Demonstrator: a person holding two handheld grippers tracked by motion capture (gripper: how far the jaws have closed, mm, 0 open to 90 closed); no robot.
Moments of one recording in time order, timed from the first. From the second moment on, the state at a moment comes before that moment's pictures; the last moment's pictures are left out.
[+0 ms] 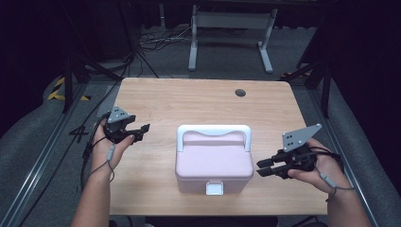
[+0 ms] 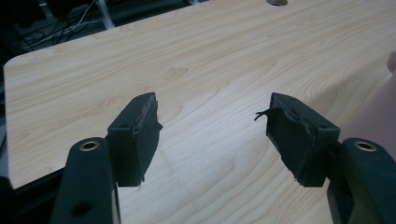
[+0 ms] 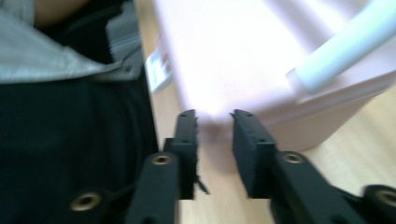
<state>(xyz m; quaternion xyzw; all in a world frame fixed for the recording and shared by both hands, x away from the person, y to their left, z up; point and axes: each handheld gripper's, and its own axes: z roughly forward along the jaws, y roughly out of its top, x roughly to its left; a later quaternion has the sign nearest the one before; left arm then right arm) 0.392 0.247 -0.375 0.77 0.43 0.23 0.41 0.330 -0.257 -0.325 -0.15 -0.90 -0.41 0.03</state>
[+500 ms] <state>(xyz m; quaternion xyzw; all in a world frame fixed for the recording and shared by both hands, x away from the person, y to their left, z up) 0.358 0.268 -0.382 0.76 0.46 0.24 0.39 0.386 -0.274 -0.319 -0.28 -0.83 -0.47 -0.08</state>
